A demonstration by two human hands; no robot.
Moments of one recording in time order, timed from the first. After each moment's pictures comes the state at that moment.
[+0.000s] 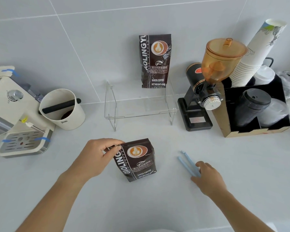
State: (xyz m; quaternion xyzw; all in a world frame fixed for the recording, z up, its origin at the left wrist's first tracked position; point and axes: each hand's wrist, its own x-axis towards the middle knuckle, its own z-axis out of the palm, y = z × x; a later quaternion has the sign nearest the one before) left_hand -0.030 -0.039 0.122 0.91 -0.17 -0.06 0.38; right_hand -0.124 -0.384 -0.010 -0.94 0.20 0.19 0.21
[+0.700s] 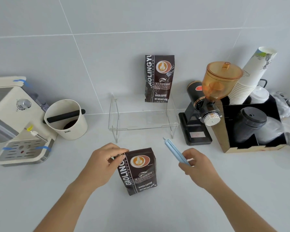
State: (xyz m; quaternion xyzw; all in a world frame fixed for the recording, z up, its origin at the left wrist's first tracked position) left_hand -0.026 -0.043 0.119 0.90 -0.20 0.00 0.39; right_hand -0.075 -0.350 0.084 -0.85 0.17 0.07 0.50
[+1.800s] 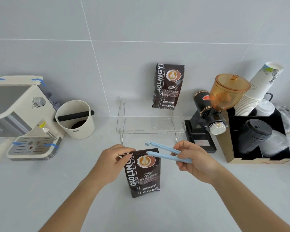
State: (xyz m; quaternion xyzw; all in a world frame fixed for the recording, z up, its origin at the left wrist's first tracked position) left_hand -0.023 -0.043 0.111 0.87 -0.14 -0.02 0.47; right_hand -0.042 -0.326 0.141 -0.60 0.11 0.23 0.76
